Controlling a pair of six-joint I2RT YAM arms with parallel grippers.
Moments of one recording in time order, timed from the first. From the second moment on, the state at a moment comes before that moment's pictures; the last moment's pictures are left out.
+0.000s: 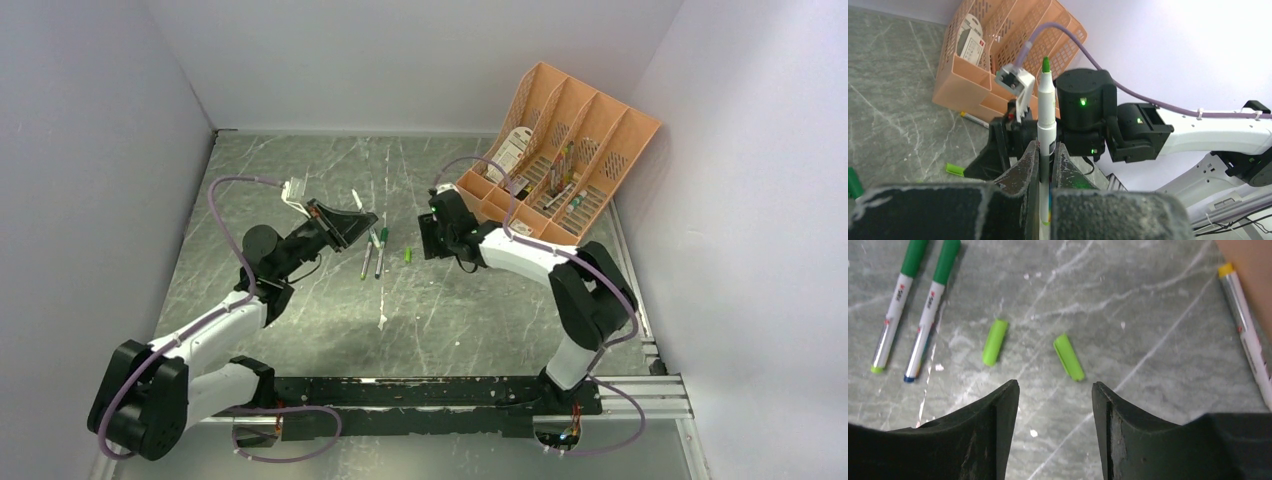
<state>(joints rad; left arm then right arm) -0.40 1.10 0.45 0.88 0.47 -0.86 0.66 1.67 1.01 -0.18 0.15 0.32</state>
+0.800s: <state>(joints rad) -0.40 1.12 0.44 0.83 0.47 -0.82 0.66 1.77 0.98 -0.16 0.13 0.34</state>
